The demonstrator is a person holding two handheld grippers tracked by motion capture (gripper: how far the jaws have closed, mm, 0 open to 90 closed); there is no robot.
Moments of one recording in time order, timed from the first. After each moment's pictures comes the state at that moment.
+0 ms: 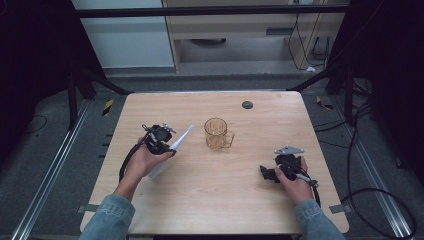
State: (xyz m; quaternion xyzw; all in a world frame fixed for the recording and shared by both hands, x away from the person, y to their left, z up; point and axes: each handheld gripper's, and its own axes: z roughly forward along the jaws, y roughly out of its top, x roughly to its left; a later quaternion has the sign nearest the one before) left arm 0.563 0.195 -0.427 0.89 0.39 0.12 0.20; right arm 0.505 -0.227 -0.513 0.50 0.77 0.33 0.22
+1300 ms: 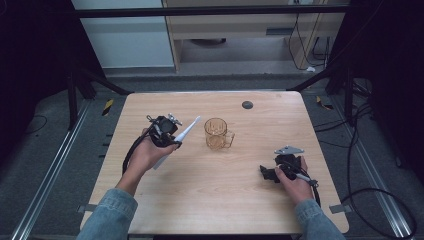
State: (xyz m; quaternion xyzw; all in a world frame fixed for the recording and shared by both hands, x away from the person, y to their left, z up) left arm 0.564 0.173 -0.392 0.90 0.36 0.15 0.21; right arm 0.505 -0.226 -0.512 0.50 0.77 0.33 0.22
